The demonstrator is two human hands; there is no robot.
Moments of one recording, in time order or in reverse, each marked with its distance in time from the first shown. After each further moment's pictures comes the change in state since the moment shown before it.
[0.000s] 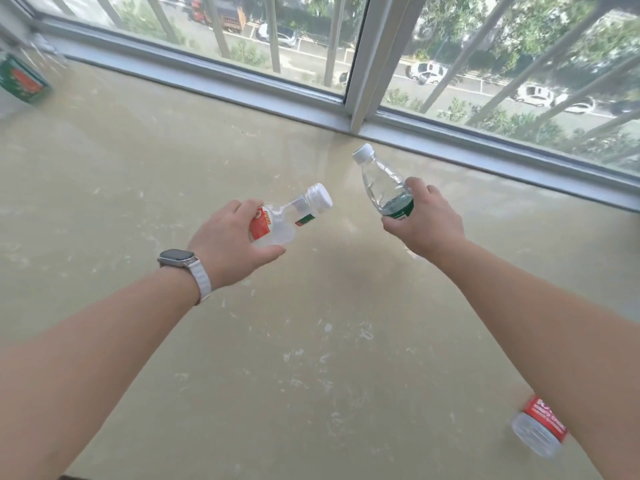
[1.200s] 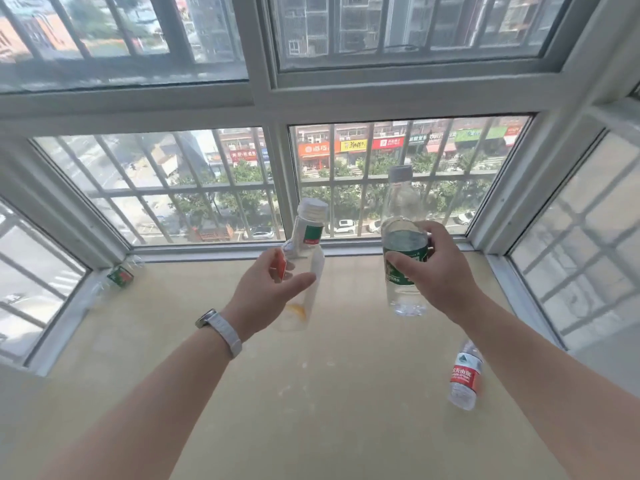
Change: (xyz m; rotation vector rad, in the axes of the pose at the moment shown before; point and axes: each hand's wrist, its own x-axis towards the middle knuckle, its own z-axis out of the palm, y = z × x) left_hand -0.292 0.220 -0.111 -0.526 0.140 0.338; right_hand -0.389 0.029 -0.229 0.843 0.485 -0.116
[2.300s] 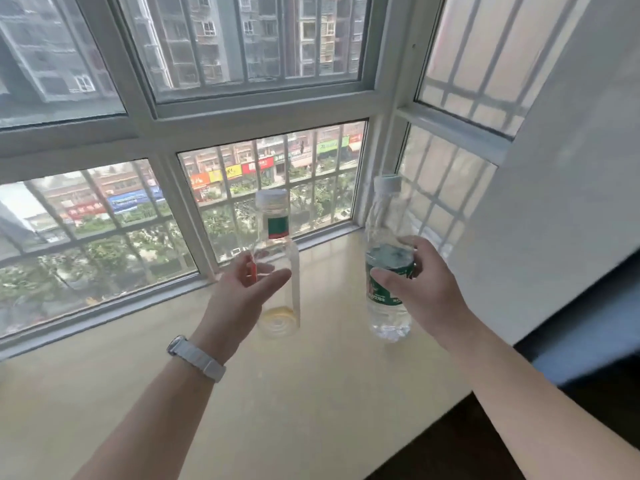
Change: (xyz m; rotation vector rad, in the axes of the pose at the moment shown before) left_hand -0.052 0.033 -0.015 -0.329 -0.315 0.182; right_hand -0.183 -0.053 -0.013 0.133 0.372 0.060
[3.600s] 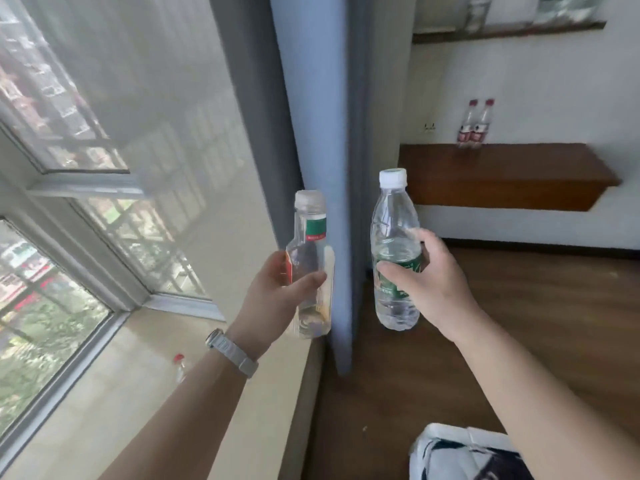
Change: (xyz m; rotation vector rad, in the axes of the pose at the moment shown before) left_hand -0.088 0.079 0.478 0.066 -0.941 0.166; right_hand -0.190 0.085 -0.375 -0.074 0.890 0.200
